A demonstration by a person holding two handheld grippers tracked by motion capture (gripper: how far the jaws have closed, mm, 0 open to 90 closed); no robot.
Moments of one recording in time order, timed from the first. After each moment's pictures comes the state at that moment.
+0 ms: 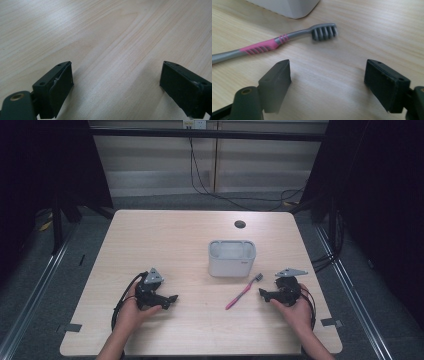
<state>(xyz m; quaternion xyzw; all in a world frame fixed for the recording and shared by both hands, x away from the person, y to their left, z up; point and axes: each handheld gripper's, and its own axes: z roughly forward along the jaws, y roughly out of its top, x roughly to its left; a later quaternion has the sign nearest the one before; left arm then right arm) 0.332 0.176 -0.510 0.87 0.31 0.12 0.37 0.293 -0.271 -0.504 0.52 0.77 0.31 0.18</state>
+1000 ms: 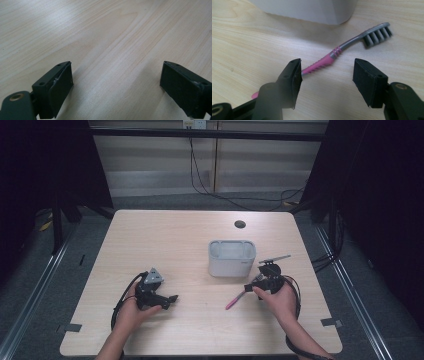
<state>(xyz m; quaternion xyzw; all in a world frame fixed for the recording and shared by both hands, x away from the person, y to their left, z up) 0.332 0.177 -0.510 0.87 0.31 0.12 0.37 0.317 -0.217 -0.468 0.62 0.74 0.26 0.04</state>
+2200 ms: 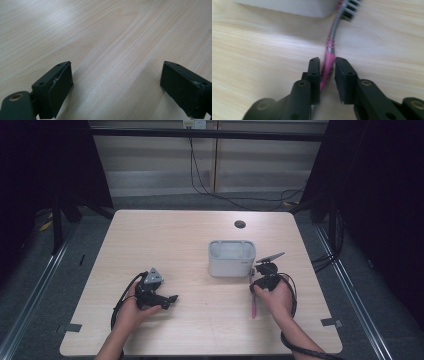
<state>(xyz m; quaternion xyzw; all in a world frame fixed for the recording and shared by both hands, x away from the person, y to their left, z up) 0.333 0.177 -0.510 0.87 0.30 0.12 0.37 0.329 -0.214 -0.475 0.64 0.74 0.19 0.04</state>
